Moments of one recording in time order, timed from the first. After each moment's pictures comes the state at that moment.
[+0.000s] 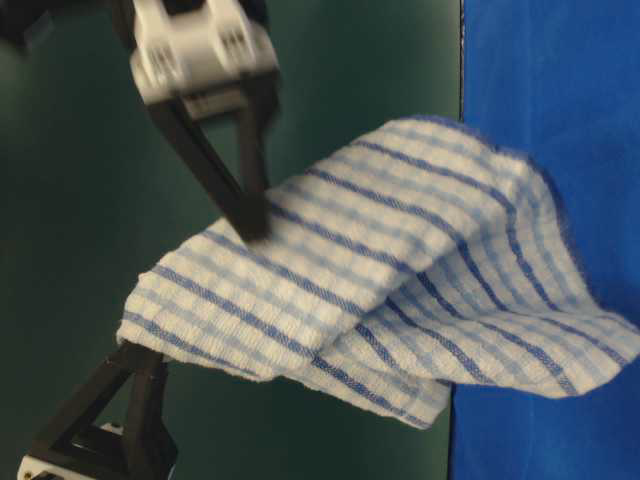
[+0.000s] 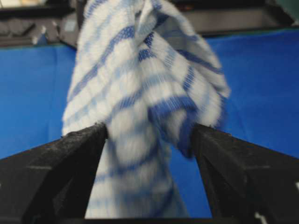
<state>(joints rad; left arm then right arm) 0.09 -0.41 0.76 -0.02 -0.24 0.02 -0.10 -0.16 0.73 0.02 -0.40 0.01</state>
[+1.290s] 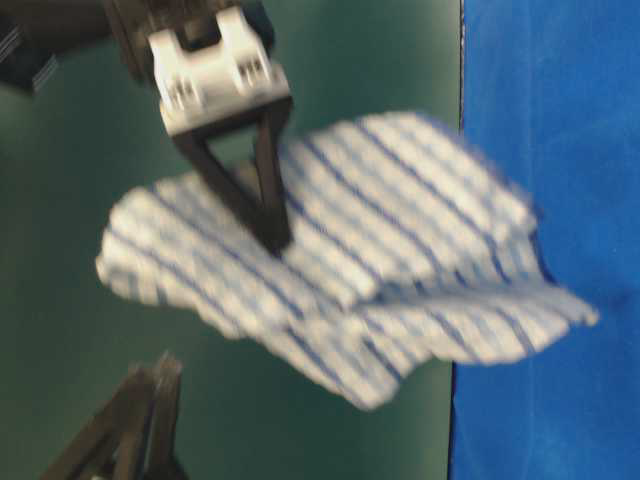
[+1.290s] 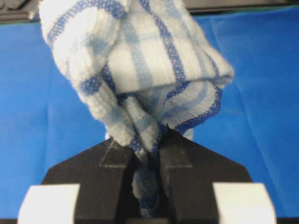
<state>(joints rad) 0.09 -0.51 0.85 -0.02 -0.24 0.00 -0.09 -0.23 0.77 0.02 -0.31 0.01</state>
